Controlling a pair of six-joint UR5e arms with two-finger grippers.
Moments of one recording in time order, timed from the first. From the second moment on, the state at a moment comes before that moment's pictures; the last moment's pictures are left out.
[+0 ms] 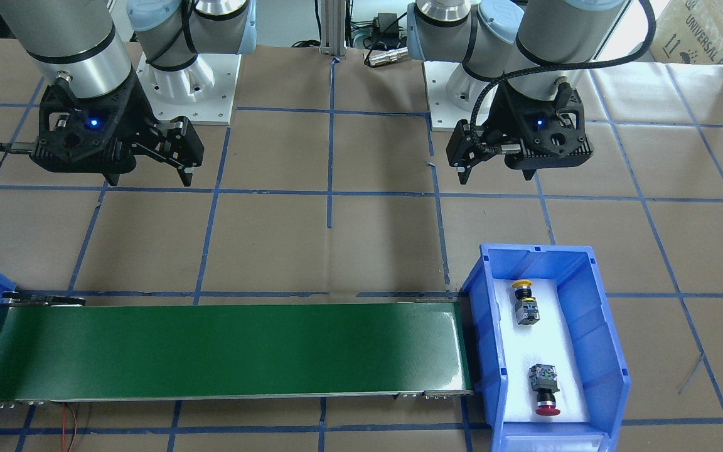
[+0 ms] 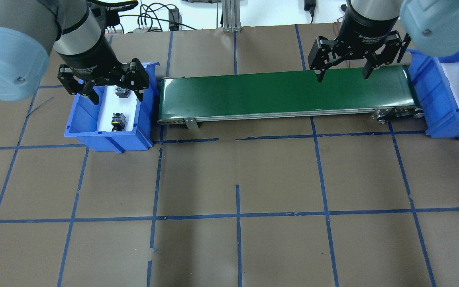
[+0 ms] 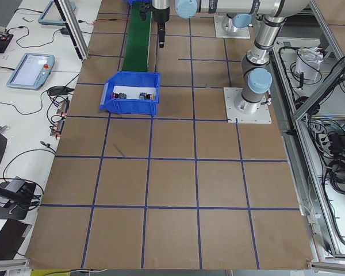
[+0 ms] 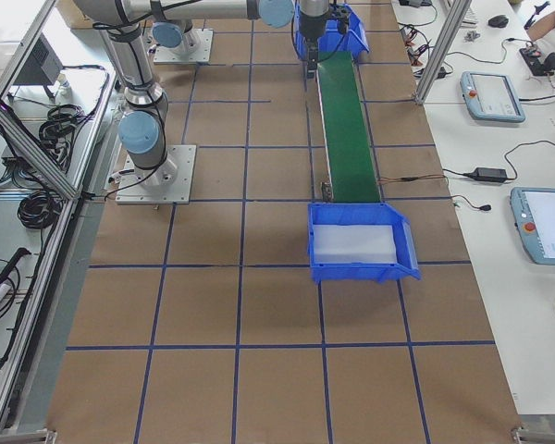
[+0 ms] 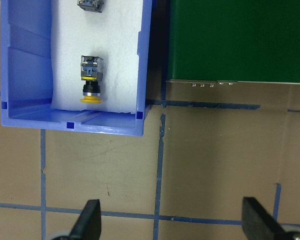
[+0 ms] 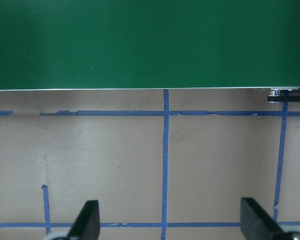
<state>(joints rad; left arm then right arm) -1.61 -1.60 -1.58 -1.52 1.61 -0.10 1.61 -1.49 1.49 -1.59 -1.58 0.02</state>
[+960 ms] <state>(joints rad) -1.51 -1.60 -1.57 -1.53 1.61 -0.06 1.61 -1.49 1.50 -1.59 -1.58 0.02</state>
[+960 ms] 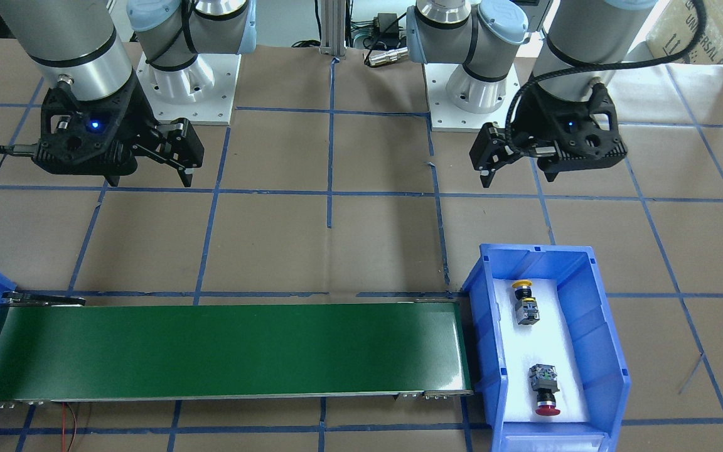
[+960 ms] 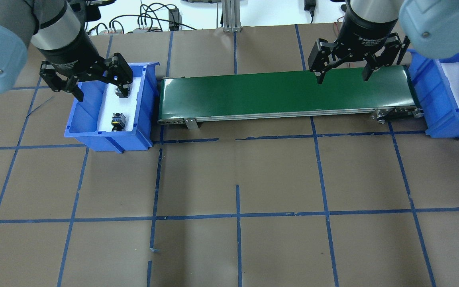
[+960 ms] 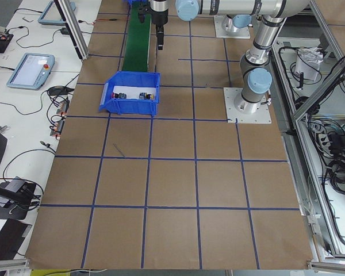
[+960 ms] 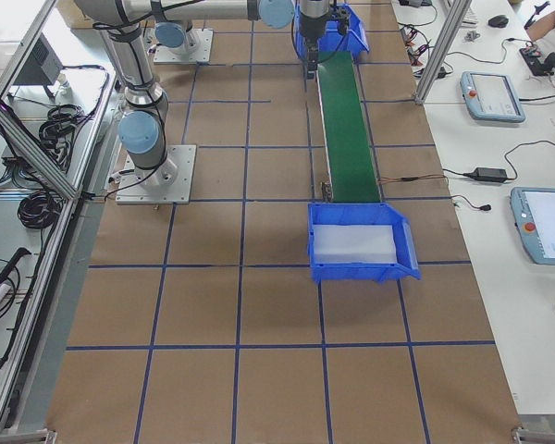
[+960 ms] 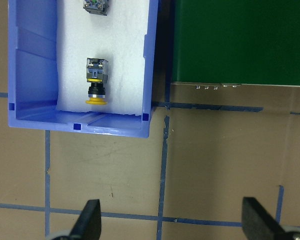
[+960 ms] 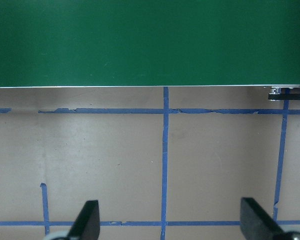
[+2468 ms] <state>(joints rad) -1.39 -2.07 -1.60 -1.26 1.62 0.10 1.61 -1.49 1.50 -1.59 -1.58 0.01</state>
